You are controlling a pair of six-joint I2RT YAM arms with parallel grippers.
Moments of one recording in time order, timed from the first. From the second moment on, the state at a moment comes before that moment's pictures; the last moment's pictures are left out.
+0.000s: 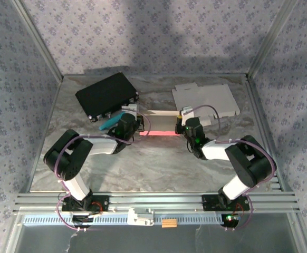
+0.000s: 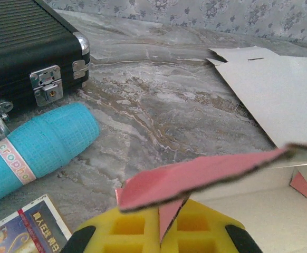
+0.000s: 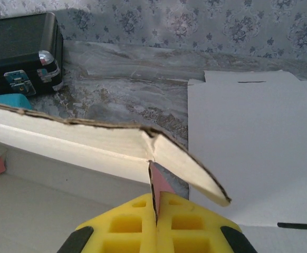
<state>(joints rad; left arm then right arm) -0.65 1.69 0.70 0.59 -0.23 -0.43 0.55 1.57 0.53 0.72 0.25 0.12</state>
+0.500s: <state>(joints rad) -0.69 1.68 0.67 0.62 -0.26 -0.40 0.57 1.40 0.52 0.51 0.27 0.27</state>
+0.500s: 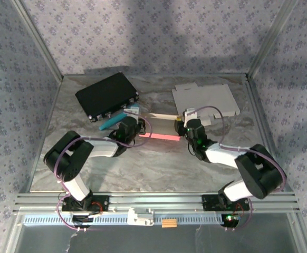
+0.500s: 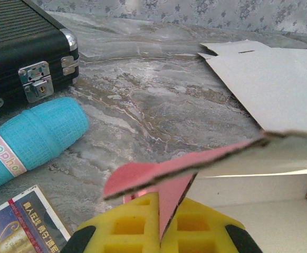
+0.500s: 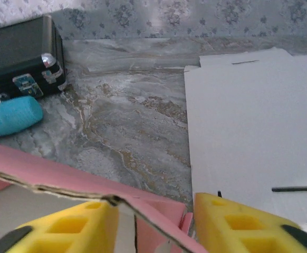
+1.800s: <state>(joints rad) -0.78 1.66 0.66 0.56 -0.37 -0.48 0.72 1.47 1.17 -0.42 0.35 2.02</state>
